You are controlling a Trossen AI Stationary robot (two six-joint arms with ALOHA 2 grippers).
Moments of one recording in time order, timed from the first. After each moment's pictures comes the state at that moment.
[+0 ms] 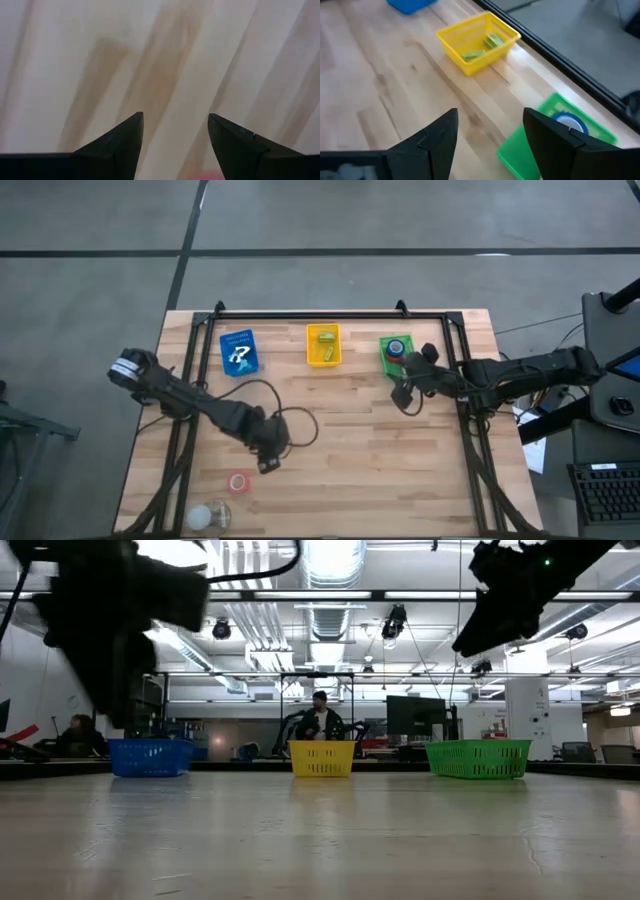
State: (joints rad) left arm -0.40 1.52 1.02 -0.77 0.00 -0.80; right arm 0.10 0.95 0.70 -0.52 0.60 0.46
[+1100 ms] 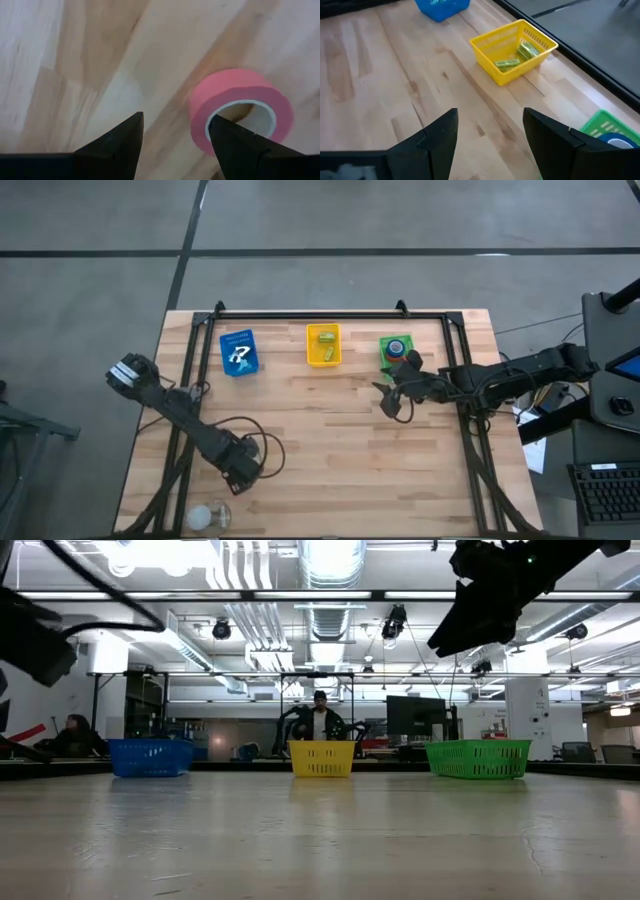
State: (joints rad) left arm -0.65 1.55 0.88 -0.84 0.20 -1.21; right arm 0.13 1.08 0.70 -0.32 0.55 0.44
